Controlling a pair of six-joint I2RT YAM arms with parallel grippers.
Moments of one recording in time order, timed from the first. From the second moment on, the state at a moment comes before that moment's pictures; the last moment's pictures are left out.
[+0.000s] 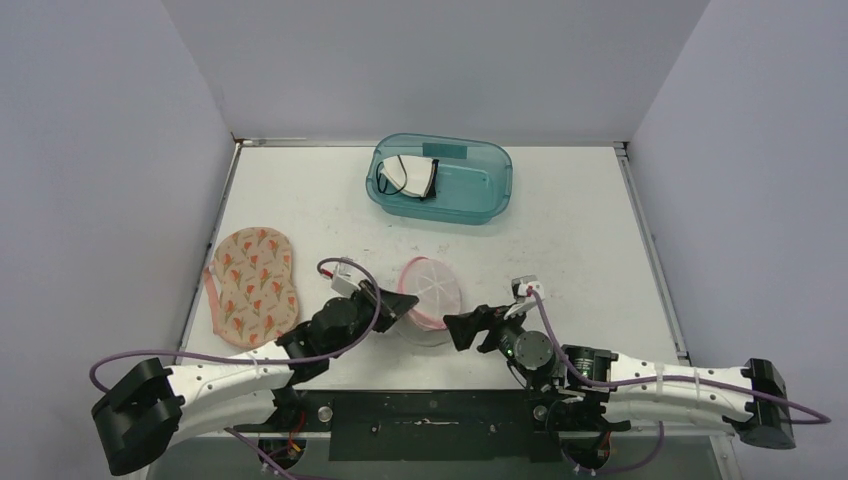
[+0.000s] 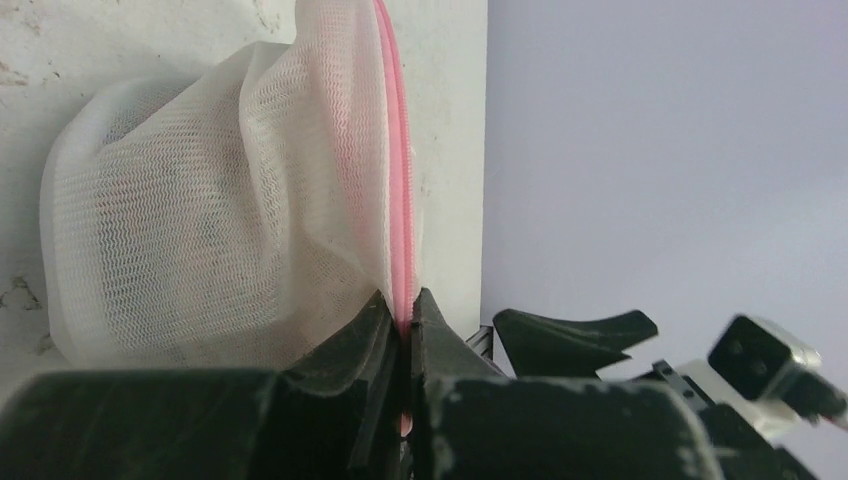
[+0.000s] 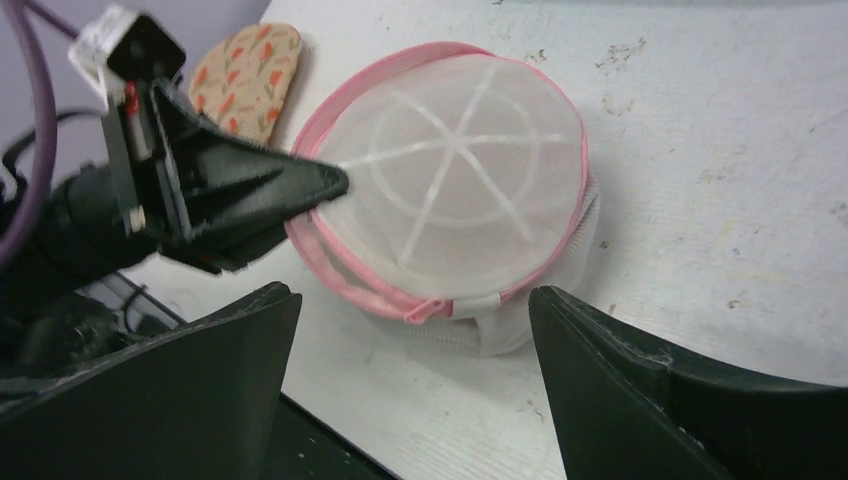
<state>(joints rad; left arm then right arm) -0.92 0.95 0.30 0.36 -0.21 -1.38 1.37 0.67 0.38 -0.01 0.73 0.69</state>
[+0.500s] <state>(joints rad) -1.19 1.14 0.06 1.07 -0.76 -1.21 1.03 0.84 0.20 0.43 0.23 1.17</state>
